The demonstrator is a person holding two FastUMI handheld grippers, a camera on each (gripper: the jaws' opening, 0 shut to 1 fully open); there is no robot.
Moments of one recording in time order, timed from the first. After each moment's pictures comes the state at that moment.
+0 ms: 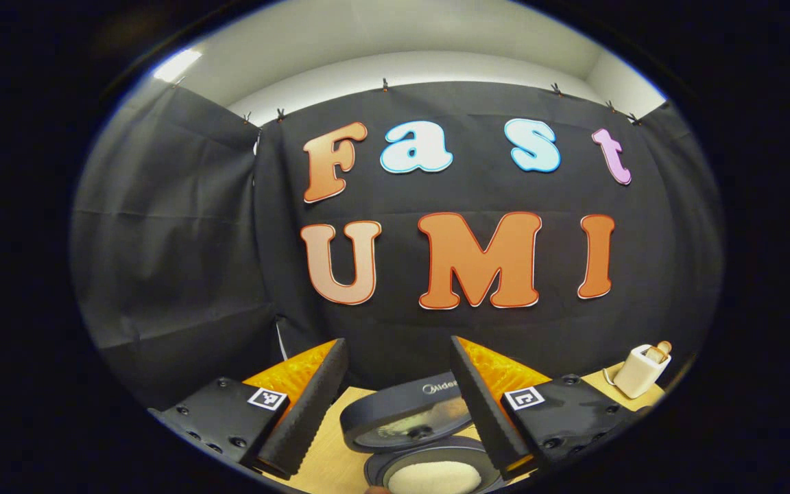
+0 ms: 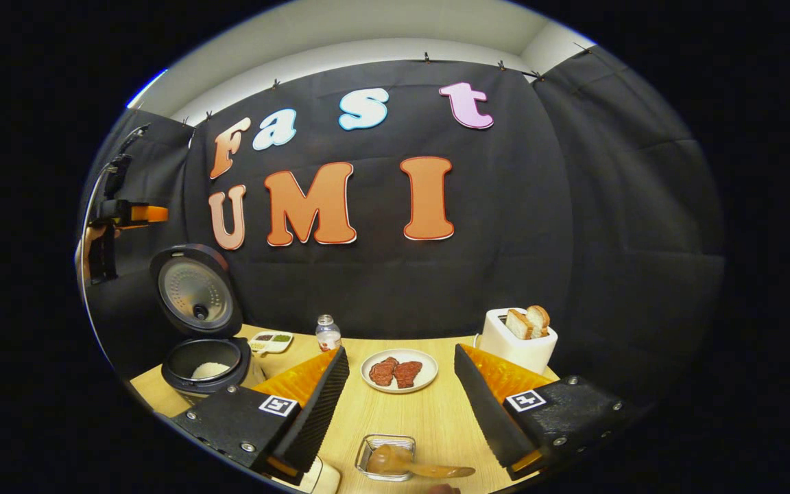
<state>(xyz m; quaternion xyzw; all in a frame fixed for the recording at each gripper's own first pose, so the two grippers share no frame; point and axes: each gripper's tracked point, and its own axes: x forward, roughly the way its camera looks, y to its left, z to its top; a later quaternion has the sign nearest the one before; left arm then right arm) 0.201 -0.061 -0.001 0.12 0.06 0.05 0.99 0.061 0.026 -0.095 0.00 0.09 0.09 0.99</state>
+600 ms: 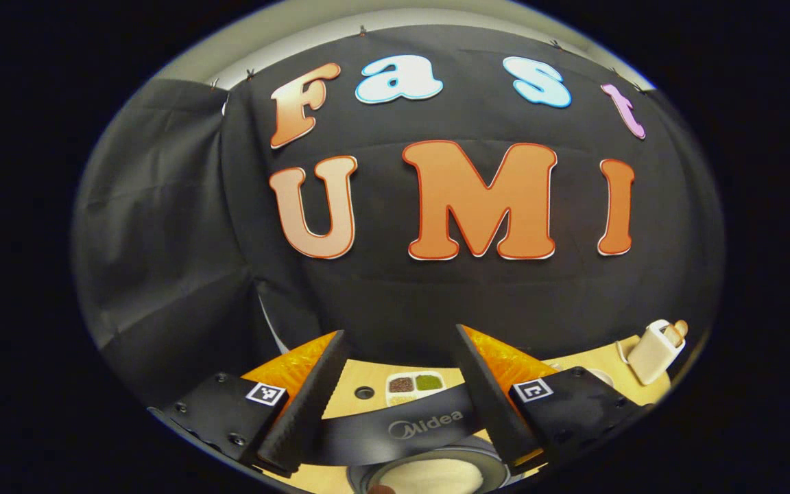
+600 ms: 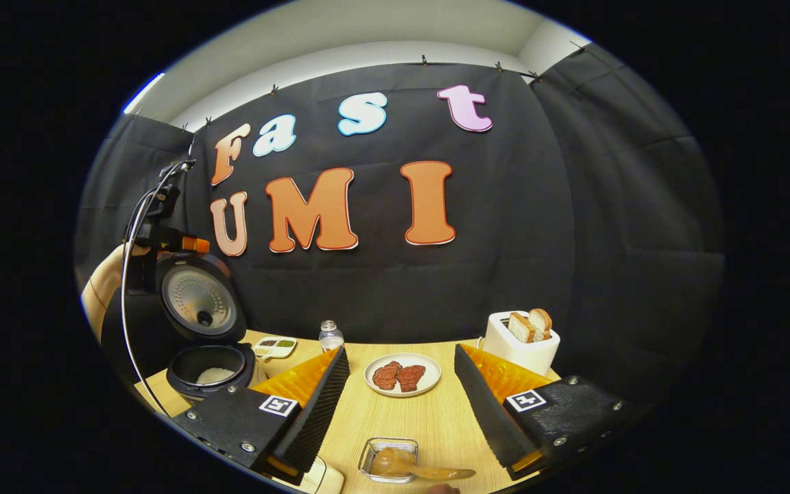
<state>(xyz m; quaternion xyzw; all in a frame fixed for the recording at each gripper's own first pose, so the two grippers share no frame) 0.267 -0.069 -0.081 0.09 0.16 0.04 0.98 0.062 0.019 -0.089 0.00 0.09 0.09 0.99</state>
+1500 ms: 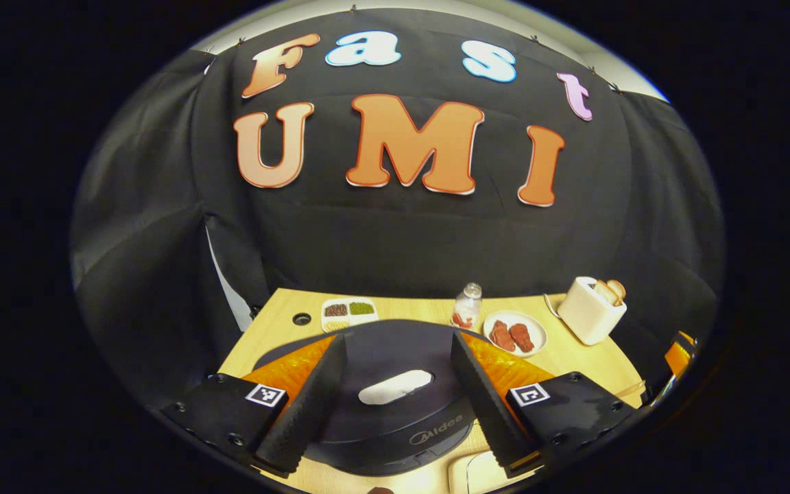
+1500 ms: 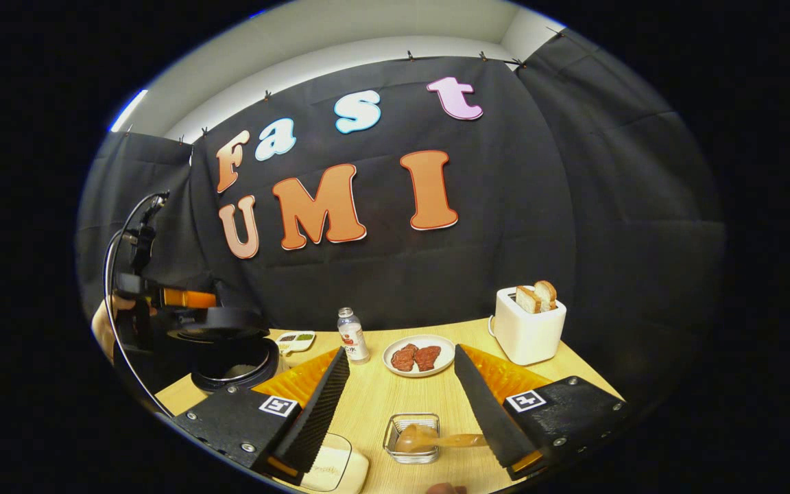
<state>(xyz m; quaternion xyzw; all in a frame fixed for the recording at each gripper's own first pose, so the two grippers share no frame) 0.107 -0.127 -0.196 0.06 0.29 -0.07 0.95 0.011 0.025 -0.108 0.05 0.12 0.11 0.99</state>
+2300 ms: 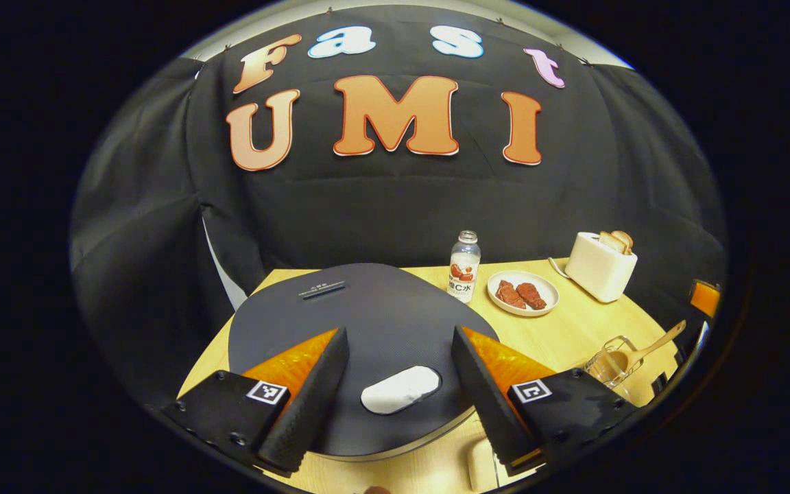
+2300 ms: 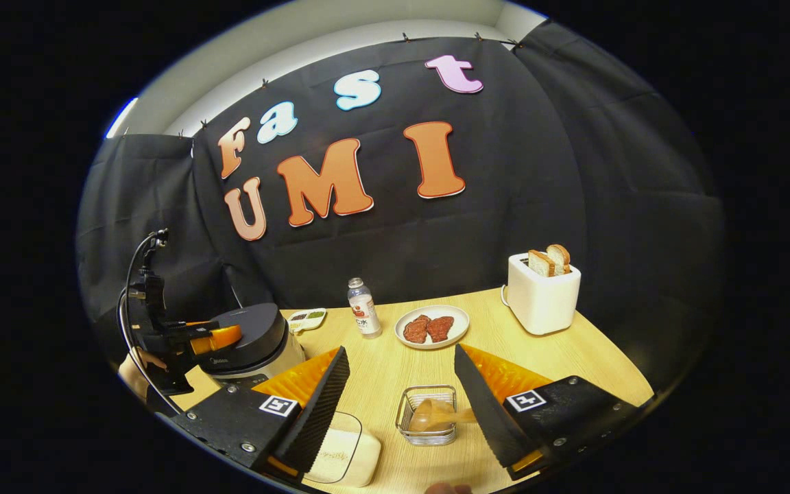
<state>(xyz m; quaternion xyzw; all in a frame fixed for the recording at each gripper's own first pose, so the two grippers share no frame) 0.071 -0.122 -0.269 0.11 0.25 -0.07 0.96 0.001 0.036 -0.153 0.05 0.17 0.12 0.98</state>
